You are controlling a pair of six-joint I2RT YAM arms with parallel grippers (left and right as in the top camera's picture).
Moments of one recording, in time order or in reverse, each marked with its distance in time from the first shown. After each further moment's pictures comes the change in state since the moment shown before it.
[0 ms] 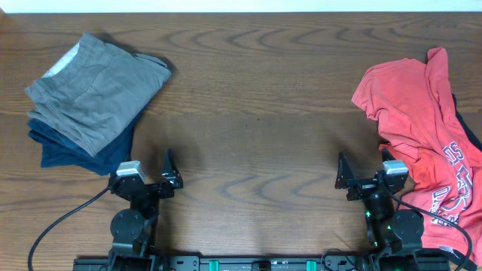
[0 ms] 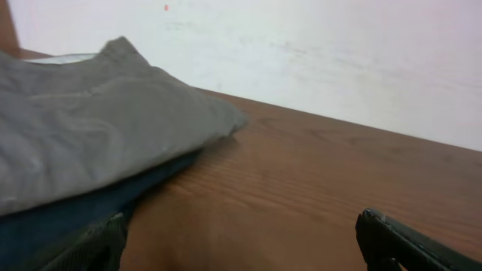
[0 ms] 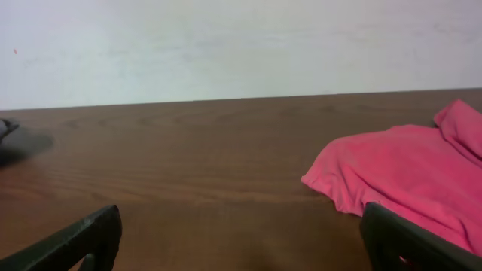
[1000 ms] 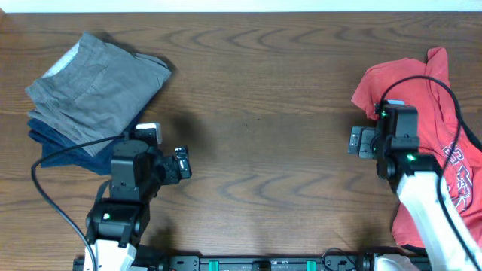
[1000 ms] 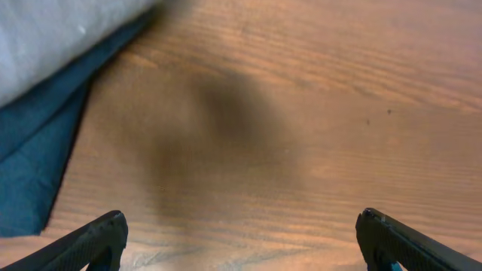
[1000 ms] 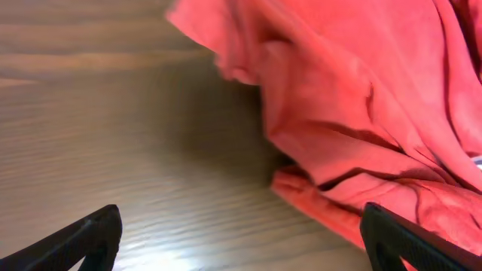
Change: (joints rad) left arm 0.000 0.776 0.561 -0.451 0.176 -0.004; right arm -0.095 1.275 0.715 -0.359 0.274 -0.040
